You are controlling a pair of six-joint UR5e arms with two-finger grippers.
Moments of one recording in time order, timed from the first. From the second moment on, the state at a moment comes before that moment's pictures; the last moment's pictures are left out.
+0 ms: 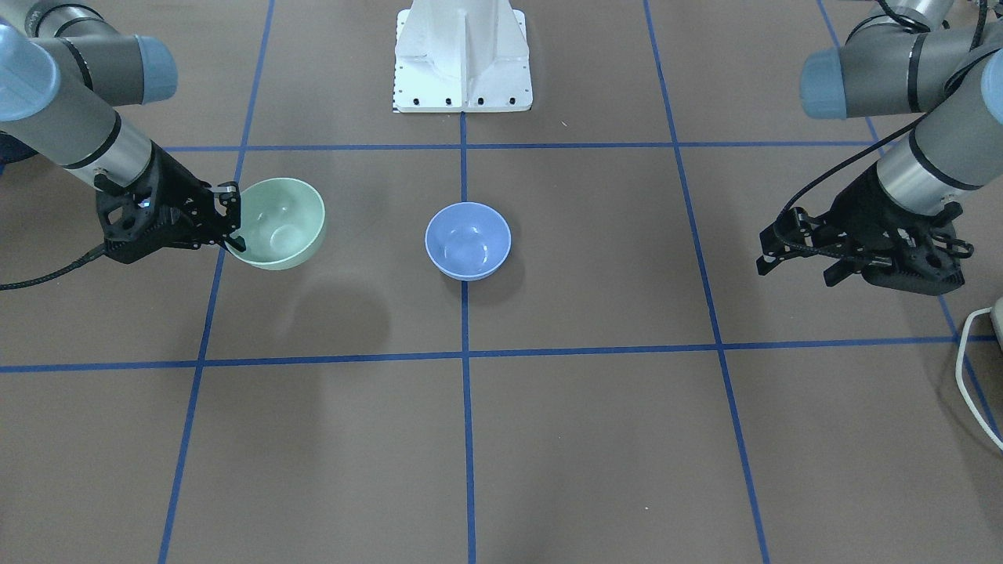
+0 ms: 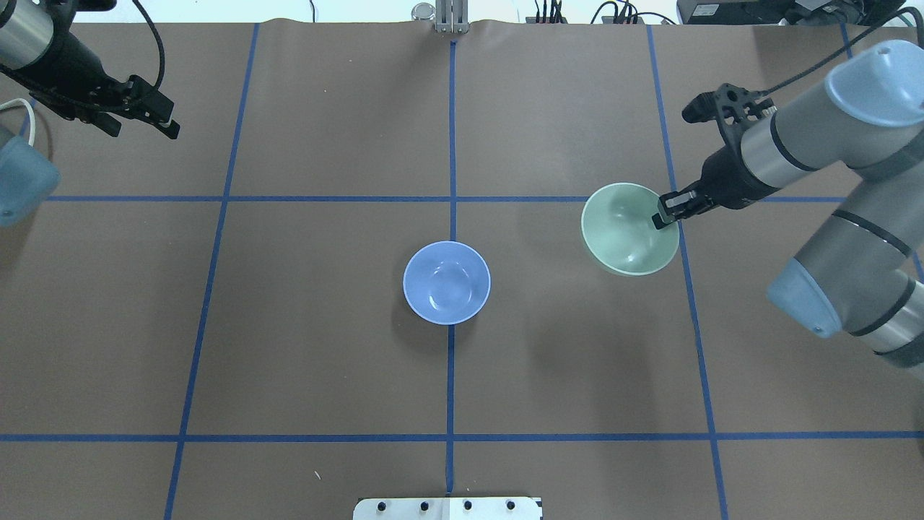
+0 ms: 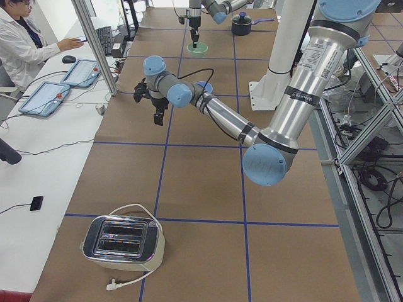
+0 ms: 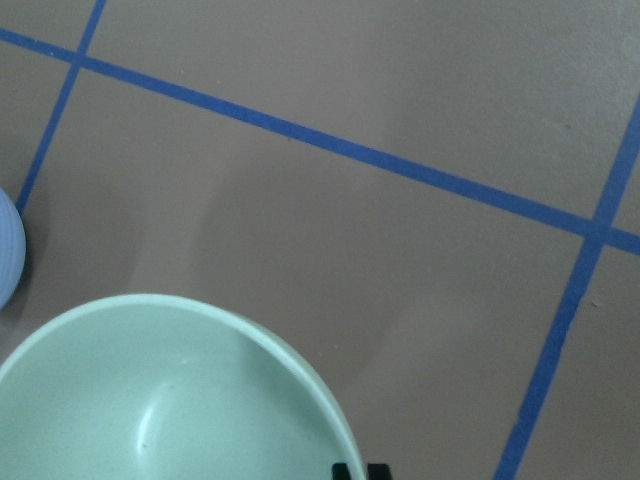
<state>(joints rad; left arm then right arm) -1.13 -1.96 -1.74 -1.64 -2.34 -0.58 0.88 -1.27 1.84 -1.28 2.26 0.73</state>
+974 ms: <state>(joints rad) -1.25 -1.84 -1.70 -1.65 -2.35 -0.32 0.64 -1.00 1.80 -1.38 2.04 1.04</state>
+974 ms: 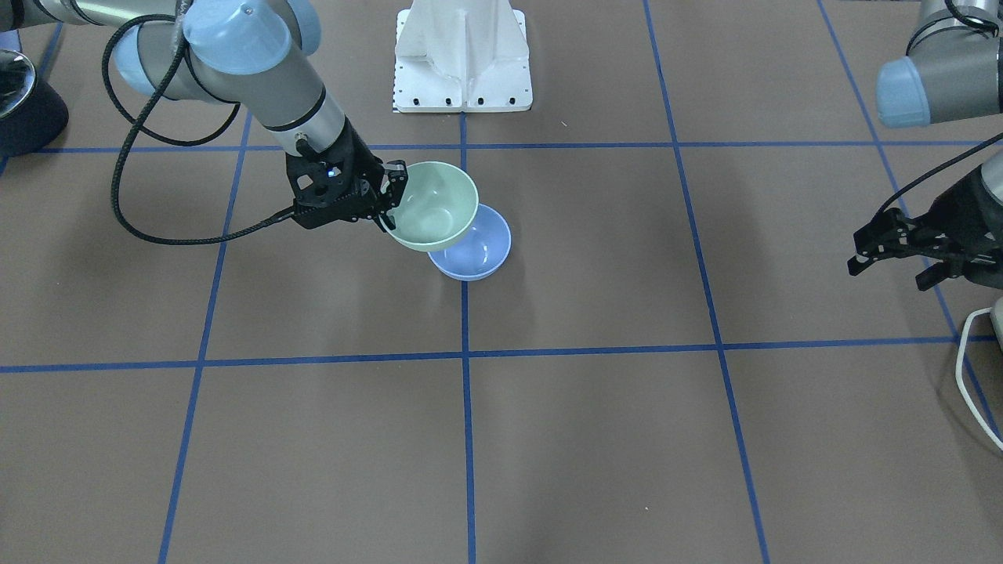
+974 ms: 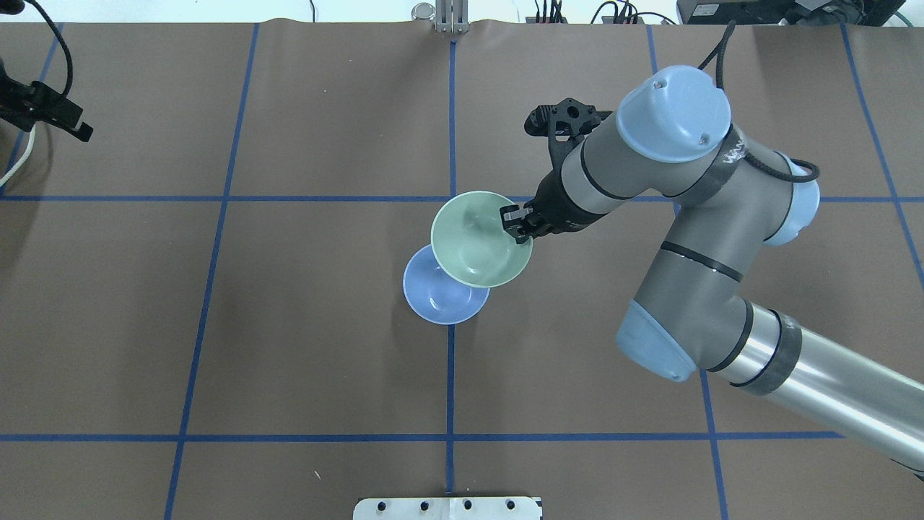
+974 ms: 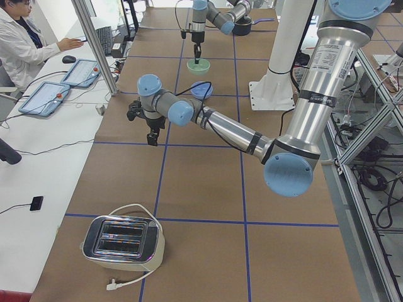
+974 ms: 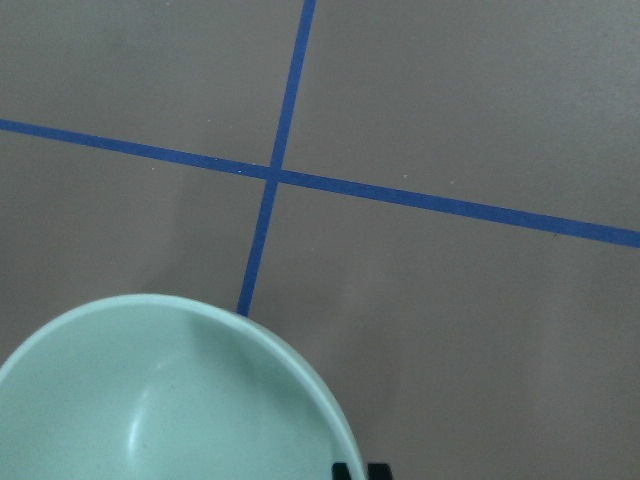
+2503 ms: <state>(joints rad) -1.30 -1.81 -1.65 -1.65 -2.35 -0.18 0.53 -0.92 1.65 -1.37 1.92 1.06</state>
